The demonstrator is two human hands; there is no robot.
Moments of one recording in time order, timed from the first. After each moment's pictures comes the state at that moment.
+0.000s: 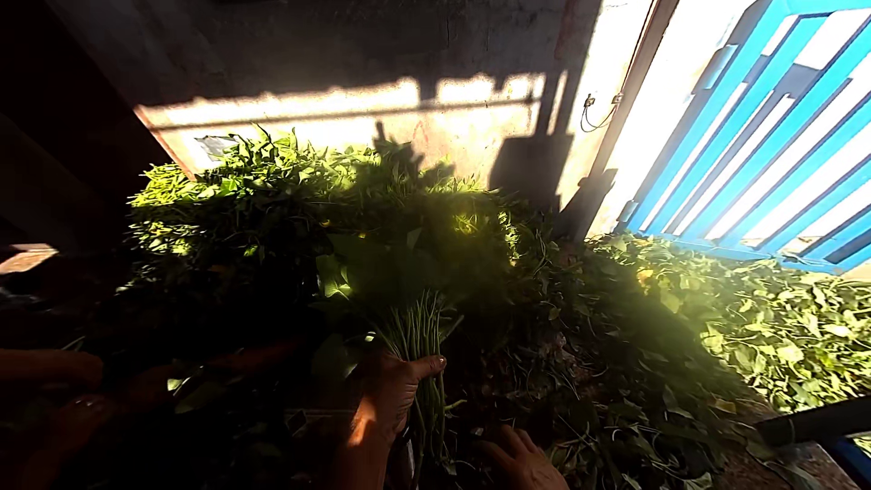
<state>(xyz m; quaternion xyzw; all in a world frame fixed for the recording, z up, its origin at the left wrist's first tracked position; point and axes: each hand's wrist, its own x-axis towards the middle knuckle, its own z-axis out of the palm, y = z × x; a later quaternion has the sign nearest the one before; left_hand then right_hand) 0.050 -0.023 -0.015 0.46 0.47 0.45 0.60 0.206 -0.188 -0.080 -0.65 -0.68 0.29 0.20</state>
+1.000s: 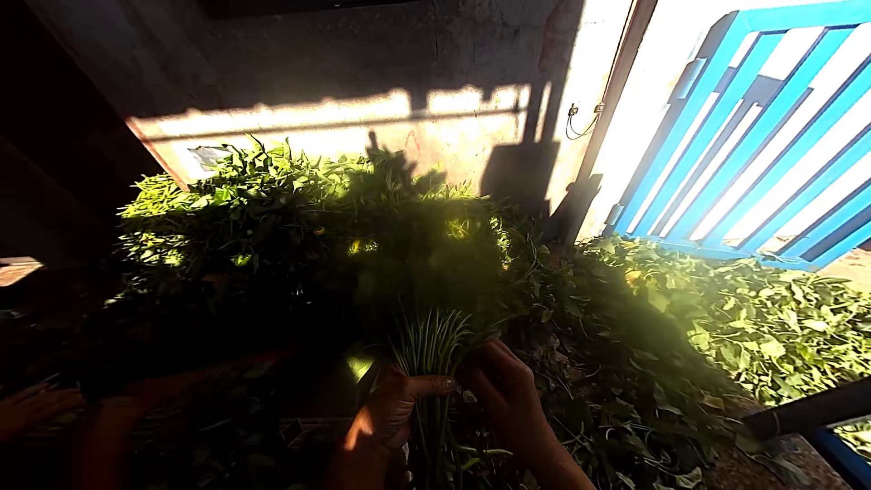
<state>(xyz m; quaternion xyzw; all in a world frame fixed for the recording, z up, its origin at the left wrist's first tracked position) 0.042 -0.037 -0.013 0.41 0.35 0.36 0.76 0.214 -0.097 -0.063 -0.53 -0.56 0.20 0.60</state>
